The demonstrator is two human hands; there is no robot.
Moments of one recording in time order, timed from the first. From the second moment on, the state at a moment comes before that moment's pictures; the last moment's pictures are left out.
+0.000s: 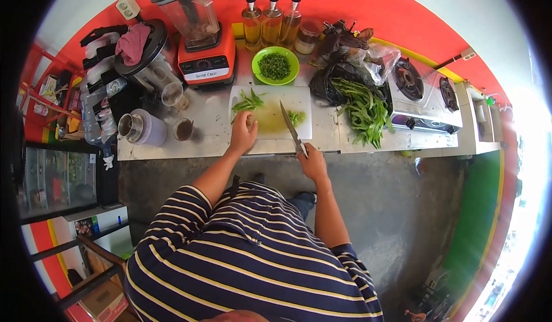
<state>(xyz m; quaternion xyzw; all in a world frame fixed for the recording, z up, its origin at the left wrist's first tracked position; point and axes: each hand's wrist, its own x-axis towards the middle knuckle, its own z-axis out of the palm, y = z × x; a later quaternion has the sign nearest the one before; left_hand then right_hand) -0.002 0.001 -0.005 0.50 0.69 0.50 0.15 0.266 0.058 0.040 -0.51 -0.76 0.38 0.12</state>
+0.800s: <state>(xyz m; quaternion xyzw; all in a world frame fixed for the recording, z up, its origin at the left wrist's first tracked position) -0.084 -0.038 0.000 0.40 0.75 0.50 0.13 0.333 0.072 0.079 -0.55 -0.66 0.47 0.22</state>
